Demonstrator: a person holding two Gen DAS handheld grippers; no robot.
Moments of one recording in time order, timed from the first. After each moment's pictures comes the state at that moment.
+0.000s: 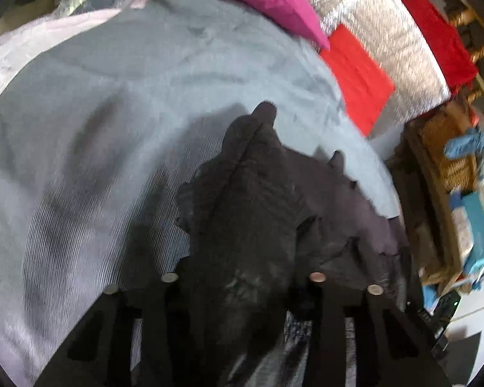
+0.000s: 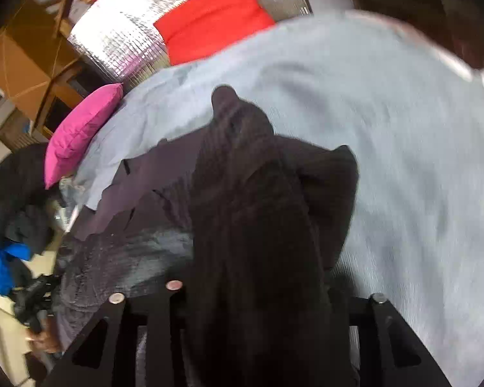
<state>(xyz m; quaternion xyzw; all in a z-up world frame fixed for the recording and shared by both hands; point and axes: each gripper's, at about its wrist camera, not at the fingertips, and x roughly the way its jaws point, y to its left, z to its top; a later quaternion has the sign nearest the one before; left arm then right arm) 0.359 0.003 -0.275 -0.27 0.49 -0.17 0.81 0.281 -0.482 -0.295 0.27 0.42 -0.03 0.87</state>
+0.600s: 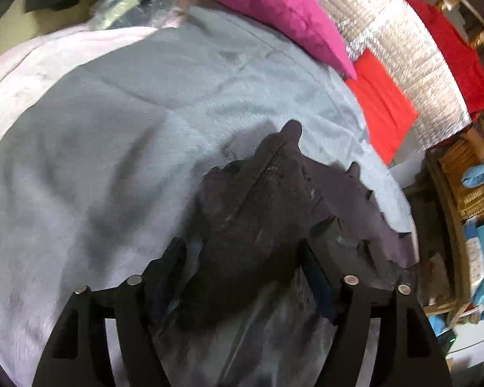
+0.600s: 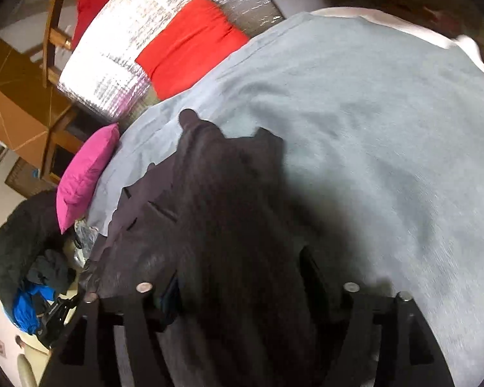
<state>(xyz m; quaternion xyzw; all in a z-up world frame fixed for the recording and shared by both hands) 0.341 0.038 -0.262 -0.28 0.48 -0.09 0.83 0.246 -0.539 -0.317 0.39 0.38 -0.03 0.84</state>
